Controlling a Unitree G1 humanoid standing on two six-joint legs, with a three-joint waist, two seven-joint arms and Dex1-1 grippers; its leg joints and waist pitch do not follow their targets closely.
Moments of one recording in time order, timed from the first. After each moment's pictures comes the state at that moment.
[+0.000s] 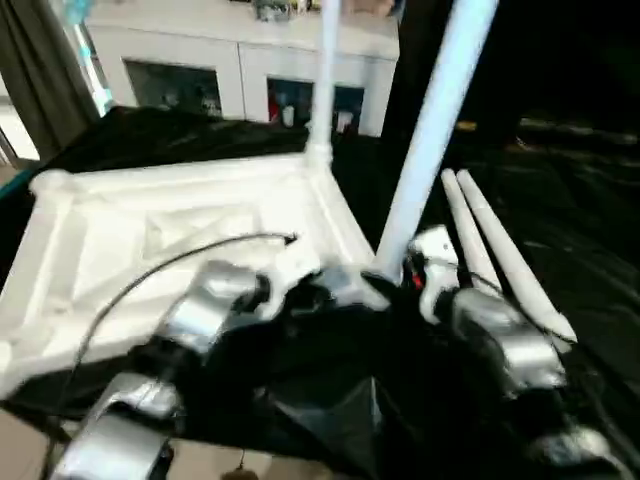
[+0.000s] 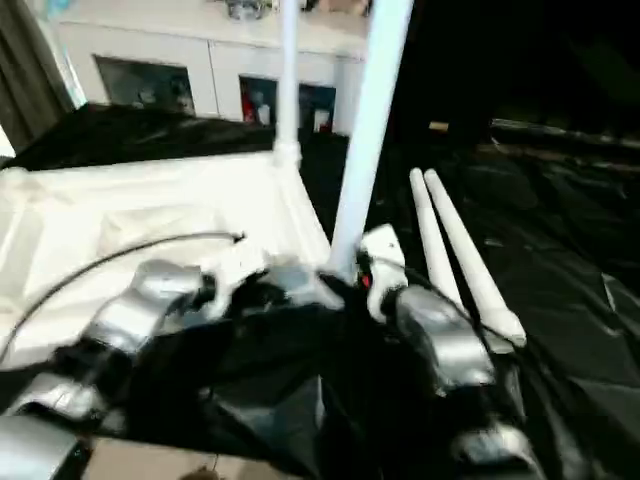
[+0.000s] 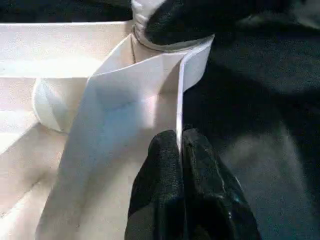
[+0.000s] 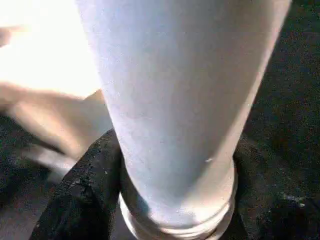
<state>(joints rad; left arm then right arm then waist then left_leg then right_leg) -0.65 0.19 -0.29 0.65 0.09 0.22 -0.86 -0.47 -0.13 0.03 0.50 0.17 0.30 0.39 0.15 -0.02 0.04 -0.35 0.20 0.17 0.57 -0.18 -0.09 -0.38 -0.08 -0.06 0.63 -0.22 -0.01</state>
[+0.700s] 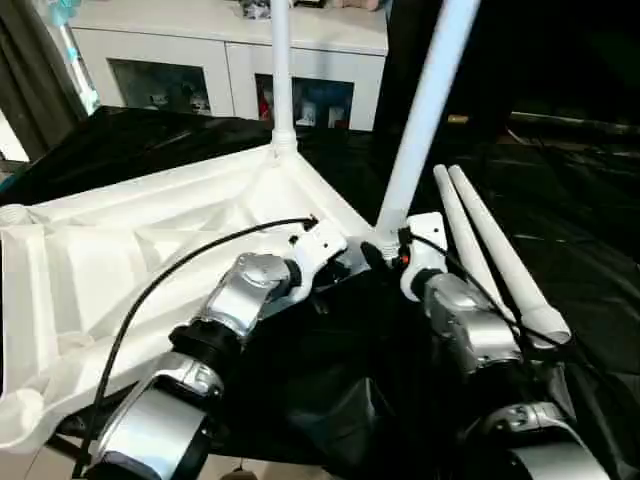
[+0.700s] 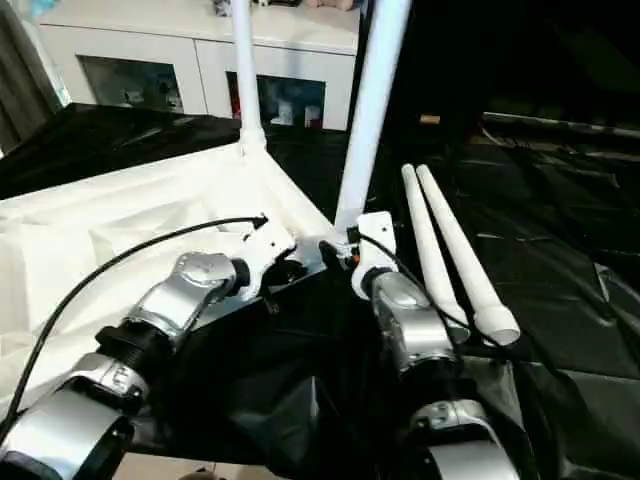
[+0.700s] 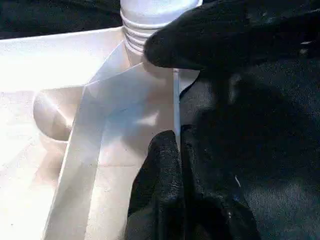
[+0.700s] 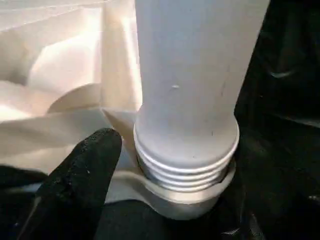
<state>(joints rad) -0.71 0.14 -0.27 0.75 0.11 0.18 -0.75 -0.50 -0.12 0.03 0.59 0.11 0.19 0.35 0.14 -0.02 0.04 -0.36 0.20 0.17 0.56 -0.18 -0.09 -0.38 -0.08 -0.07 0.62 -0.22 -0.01</state>
